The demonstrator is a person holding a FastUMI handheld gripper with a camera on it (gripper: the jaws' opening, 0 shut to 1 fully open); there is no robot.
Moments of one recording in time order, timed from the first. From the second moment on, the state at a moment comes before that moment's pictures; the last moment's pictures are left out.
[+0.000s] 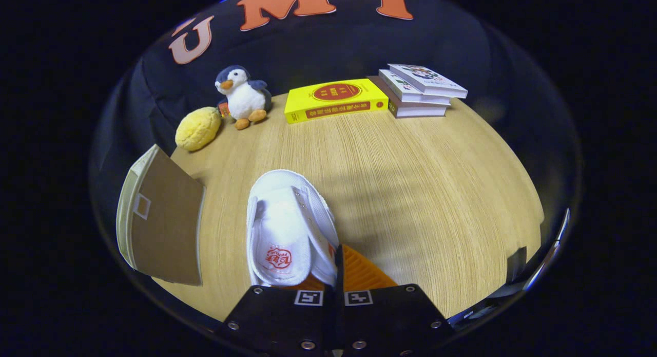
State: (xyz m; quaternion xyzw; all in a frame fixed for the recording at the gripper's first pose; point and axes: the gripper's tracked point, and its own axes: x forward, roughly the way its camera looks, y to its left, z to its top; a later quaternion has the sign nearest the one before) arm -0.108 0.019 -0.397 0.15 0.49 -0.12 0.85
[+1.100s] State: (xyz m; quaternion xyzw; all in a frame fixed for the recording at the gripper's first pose) arm -0.016 0.224 -0.236 0.17 0.46 -0.01 0.87
